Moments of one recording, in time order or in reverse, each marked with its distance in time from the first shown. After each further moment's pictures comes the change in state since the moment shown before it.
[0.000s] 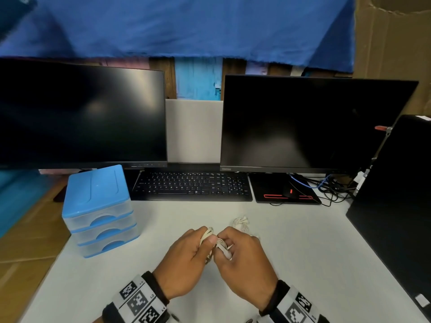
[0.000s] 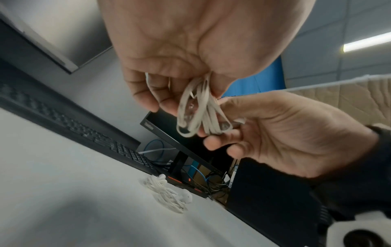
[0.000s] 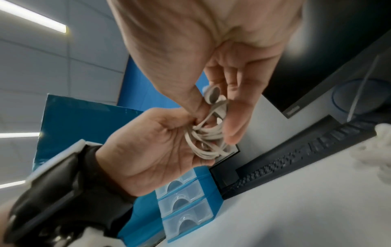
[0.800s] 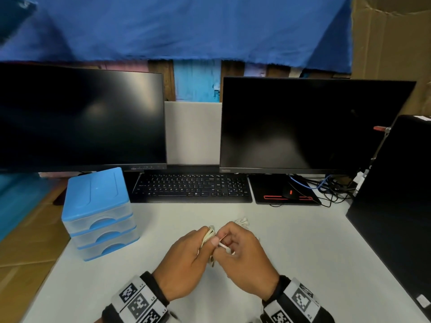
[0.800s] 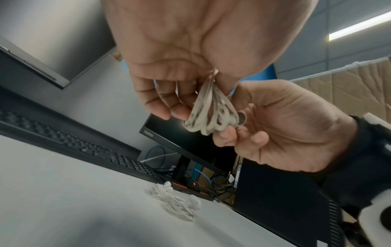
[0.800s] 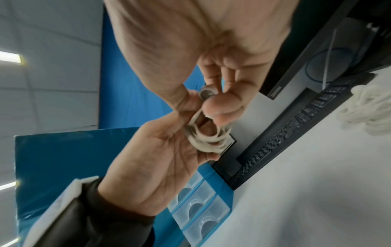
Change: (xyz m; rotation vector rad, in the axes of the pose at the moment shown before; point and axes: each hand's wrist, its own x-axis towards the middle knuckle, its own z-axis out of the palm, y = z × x) left_hand 0.002 0.004 -0.004 0.028 -0.013 0.059; right_hand 0.010 -0.001 -0.007 0.345 -0.124 0.207
